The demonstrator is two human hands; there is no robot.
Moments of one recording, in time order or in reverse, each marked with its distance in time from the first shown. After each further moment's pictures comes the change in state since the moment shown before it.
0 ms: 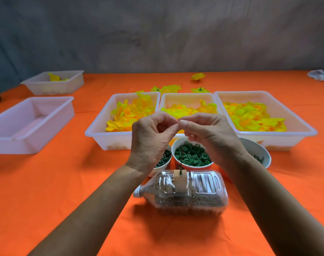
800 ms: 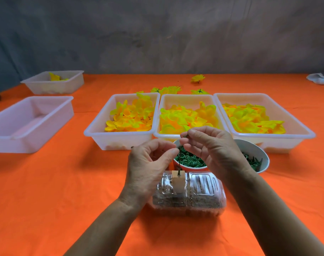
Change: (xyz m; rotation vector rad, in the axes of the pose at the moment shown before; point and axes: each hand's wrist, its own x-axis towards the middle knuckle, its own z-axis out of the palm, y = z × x) left_hand -0.049 -0.005 -0.002 -0.182 0.014 -0.245; right_hand -0.019 0.009 -0.007 0.342 0.070 0.177
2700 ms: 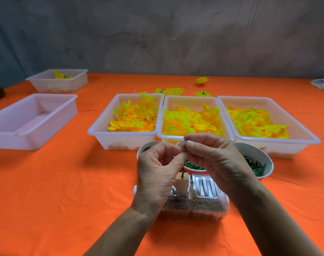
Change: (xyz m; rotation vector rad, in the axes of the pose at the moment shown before) left_hand -0.012 0.010 0.017 -0.164 0.090 -0.031; right_hand -0.013 0.005 0.003 -0.169 -0.101 0.022
